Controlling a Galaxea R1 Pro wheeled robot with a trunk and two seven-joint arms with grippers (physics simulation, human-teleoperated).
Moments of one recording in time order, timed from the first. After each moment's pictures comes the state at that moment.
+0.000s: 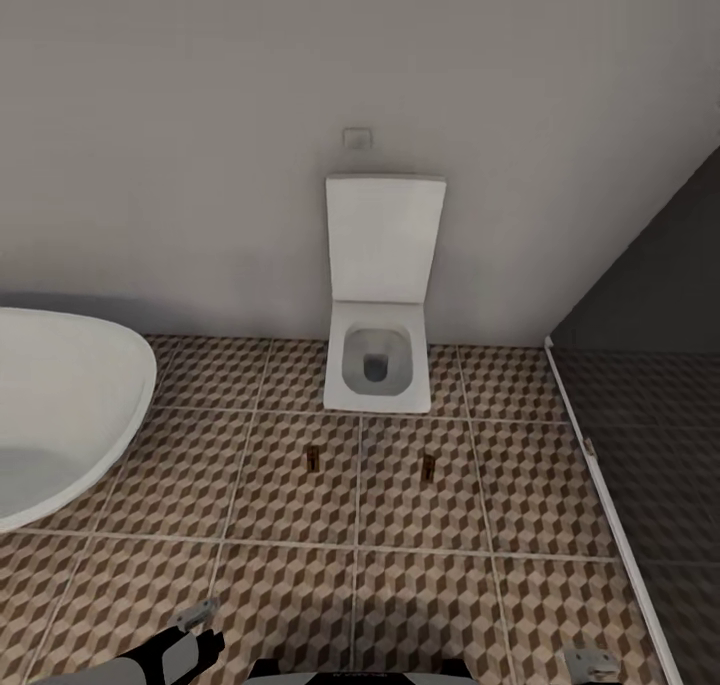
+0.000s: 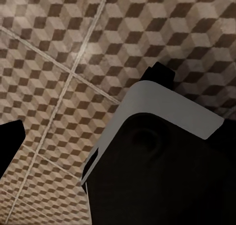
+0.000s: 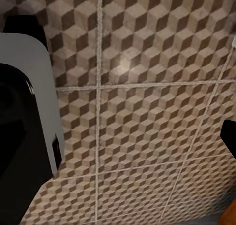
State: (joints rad) left arm -0.63 0.07 -0.19 0.03 0.68 0.11 0.21; right arm -0.53 -0.17 0.37 0.03 -0.35 0.10 -0.04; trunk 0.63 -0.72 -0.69
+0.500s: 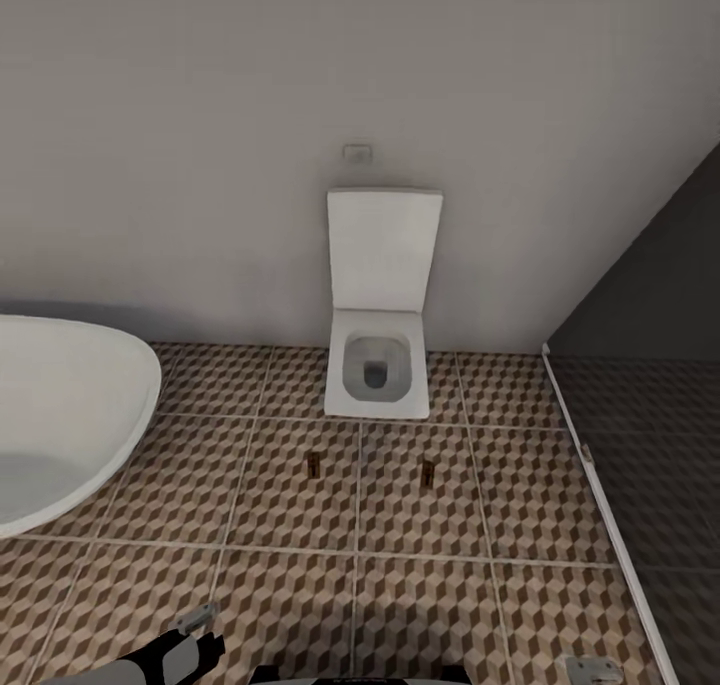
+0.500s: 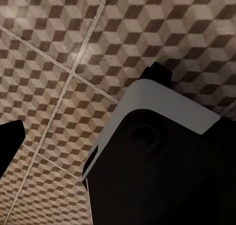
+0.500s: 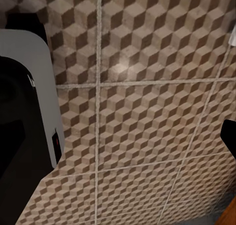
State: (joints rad) left arm -0.63 0.06 -0.19 0.04 0.68 0.11 0.20; right arm -0.52 -0.17 0.37 0.03 -0.35 0.10 -0.04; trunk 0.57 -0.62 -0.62
